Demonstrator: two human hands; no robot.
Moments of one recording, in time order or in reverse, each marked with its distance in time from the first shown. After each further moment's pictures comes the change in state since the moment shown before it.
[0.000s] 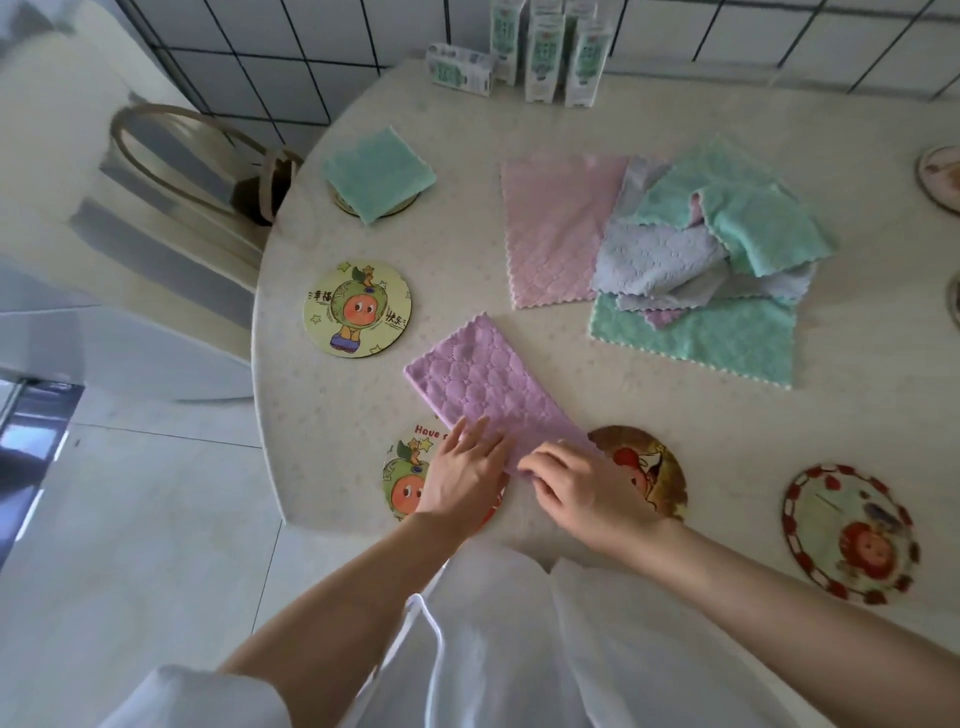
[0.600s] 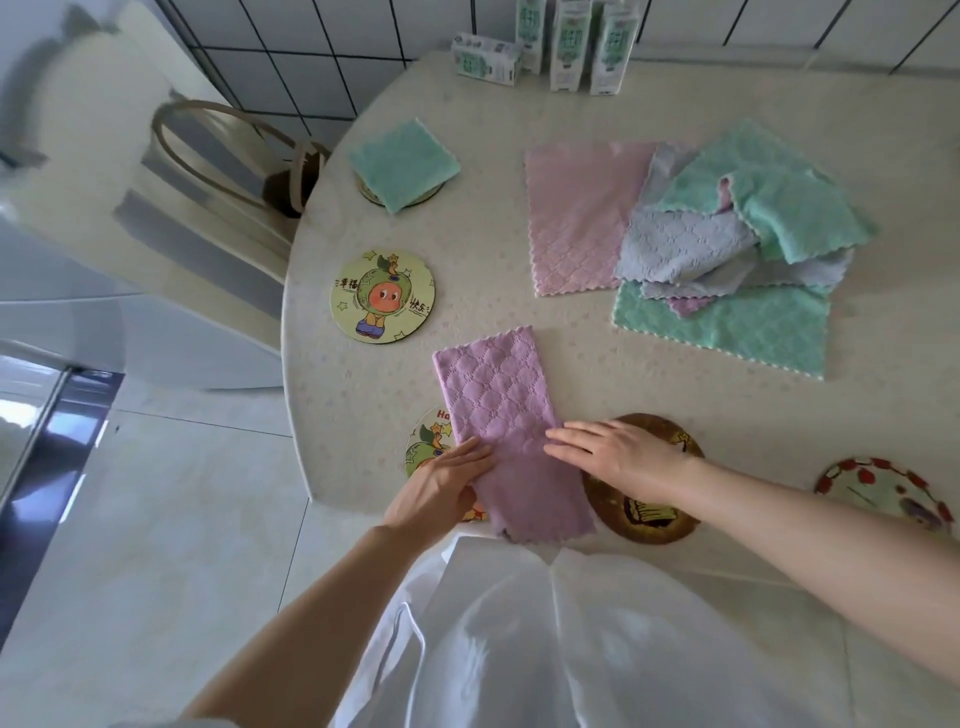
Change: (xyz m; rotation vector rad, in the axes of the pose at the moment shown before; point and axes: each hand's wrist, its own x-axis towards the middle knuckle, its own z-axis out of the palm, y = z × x) left_hand -0.056 -0.034 -0.010 -0.384 -0.031 -0.057; right_hand 0.008 0.058 0.004 -0.286 -0.629 -0.210
